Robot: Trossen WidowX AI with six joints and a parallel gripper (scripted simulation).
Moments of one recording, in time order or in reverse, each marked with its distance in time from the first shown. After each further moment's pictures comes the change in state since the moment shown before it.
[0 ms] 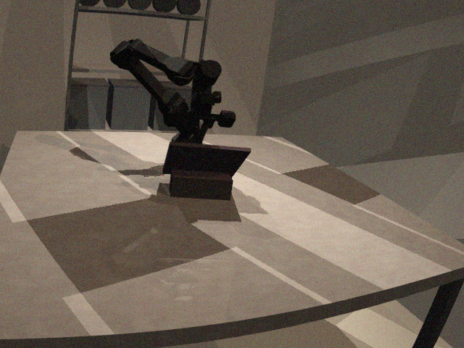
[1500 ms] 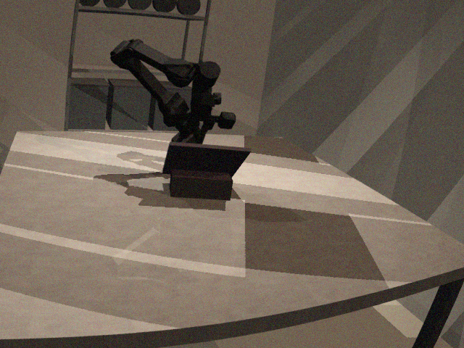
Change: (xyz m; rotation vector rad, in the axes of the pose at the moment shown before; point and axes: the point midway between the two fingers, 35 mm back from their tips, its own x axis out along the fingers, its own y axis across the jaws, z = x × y) arm 0.005 0.000 0.001 0.001 -0.002 0.000
